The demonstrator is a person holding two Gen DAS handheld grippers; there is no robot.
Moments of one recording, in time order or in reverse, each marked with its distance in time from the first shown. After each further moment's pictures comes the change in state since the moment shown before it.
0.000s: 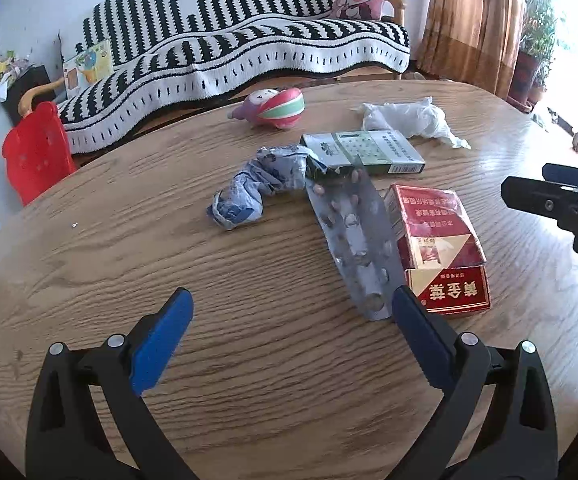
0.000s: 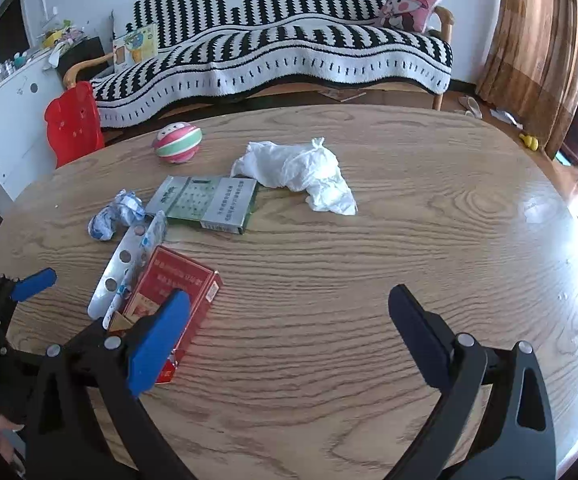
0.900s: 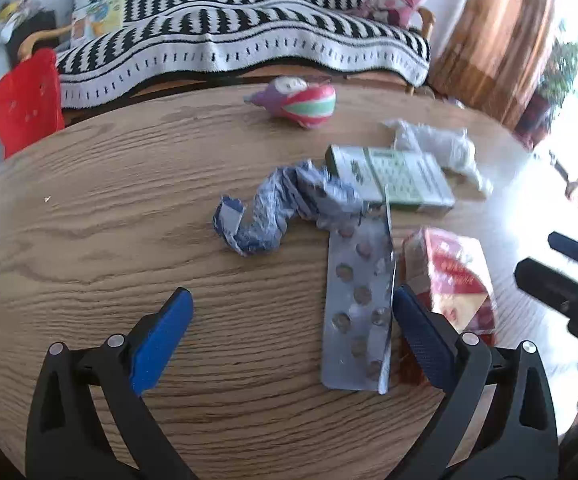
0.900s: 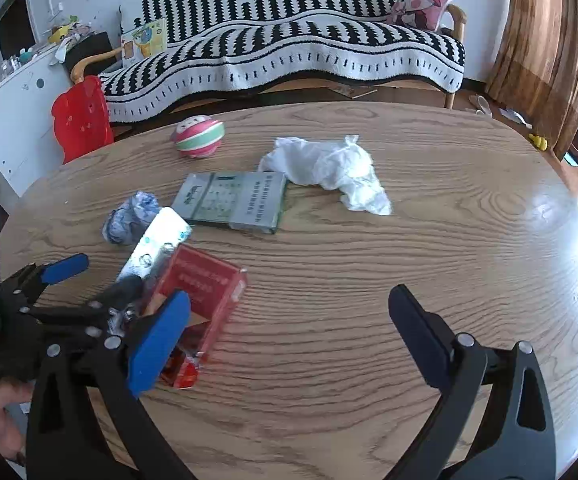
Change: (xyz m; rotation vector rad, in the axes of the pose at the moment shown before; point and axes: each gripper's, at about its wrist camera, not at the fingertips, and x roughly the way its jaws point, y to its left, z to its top) left arm 0.038 0.025 0.020 -0.140 0.064 -0.070; right arm 0.007 0.028 0.003 -0.023 0.012 0.027
